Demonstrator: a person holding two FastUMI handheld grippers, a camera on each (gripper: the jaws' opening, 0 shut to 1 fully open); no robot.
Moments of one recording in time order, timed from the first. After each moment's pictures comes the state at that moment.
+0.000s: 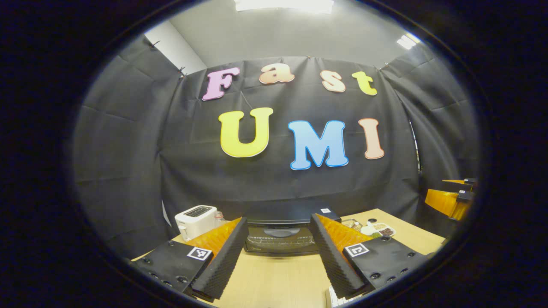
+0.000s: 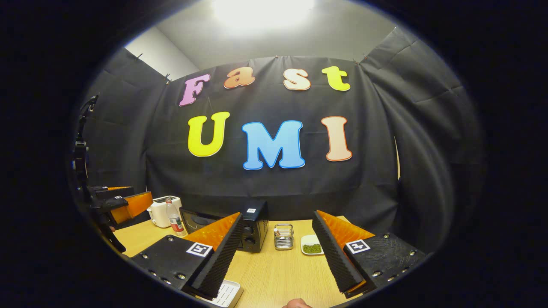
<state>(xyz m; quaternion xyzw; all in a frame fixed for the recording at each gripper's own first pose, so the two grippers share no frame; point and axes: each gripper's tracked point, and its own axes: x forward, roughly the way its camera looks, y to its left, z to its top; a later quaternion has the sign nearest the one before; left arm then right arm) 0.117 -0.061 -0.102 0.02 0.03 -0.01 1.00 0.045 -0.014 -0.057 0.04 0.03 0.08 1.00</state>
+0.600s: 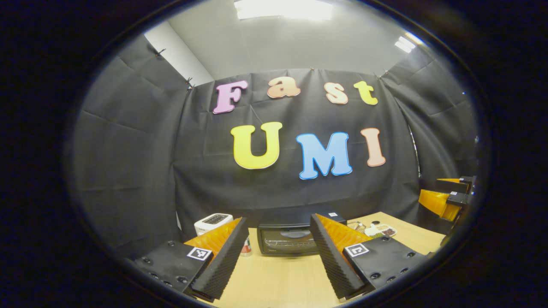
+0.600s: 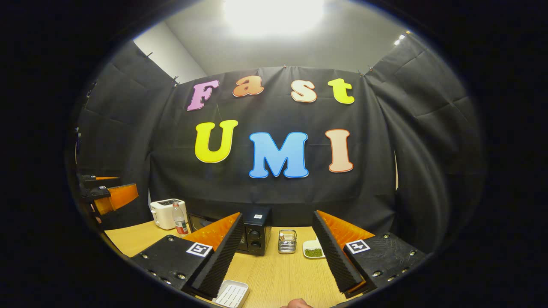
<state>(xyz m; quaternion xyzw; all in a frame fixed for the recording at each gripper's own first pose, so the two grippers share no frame) 0.088 -0.027 -0.081 0.03 0.00 0.01 1.00 0.010 0.012 -0.035 0.02 0.01 0.07 1.00</state>
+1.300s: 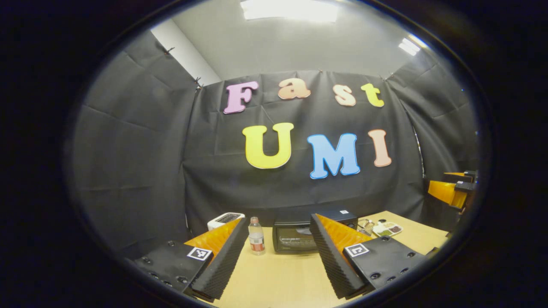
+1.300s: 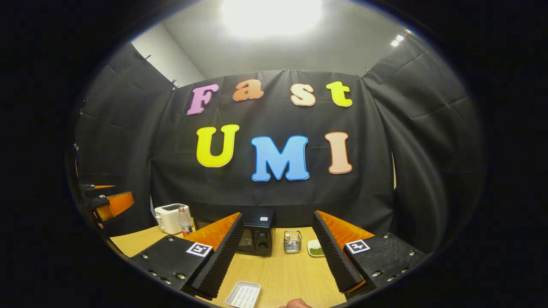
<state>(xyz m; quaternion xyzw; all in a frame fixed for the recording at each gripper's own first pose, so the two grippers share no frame) 0.080 0.000 -0.087 0.02 0.00 0.02 1.00 -0.011 0.037 -0.014 0.04 0.00 0.07 1.00</state>
